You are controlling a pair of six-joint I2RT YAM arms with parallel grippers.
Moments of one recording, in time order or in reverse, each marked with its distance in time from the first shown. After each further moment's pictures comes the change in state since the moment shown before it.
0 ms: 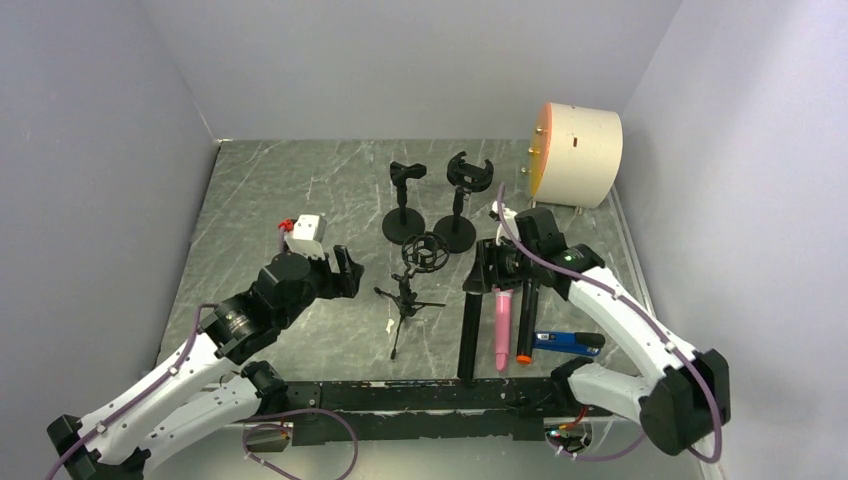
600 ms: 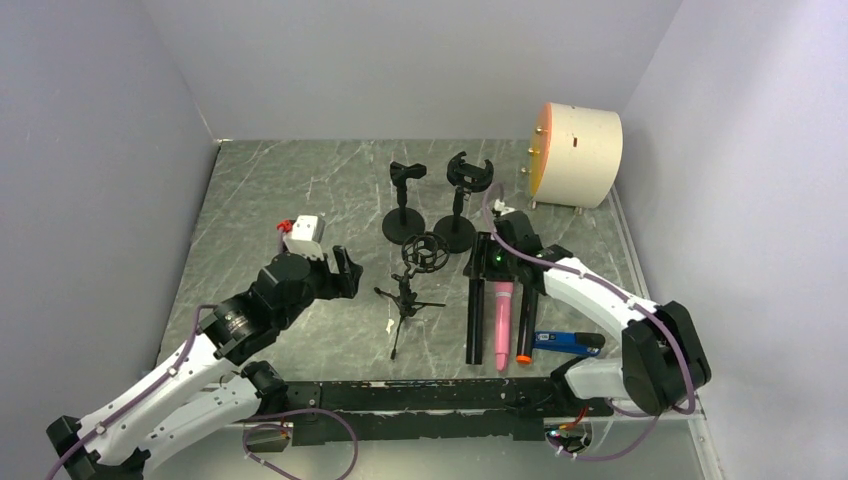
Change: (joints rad) left arm 0.000 -0.002 0.000 -0.015 -0.011 -0.009; right arm 0.016 0.222 -0.098 0.306 0.328 0.190
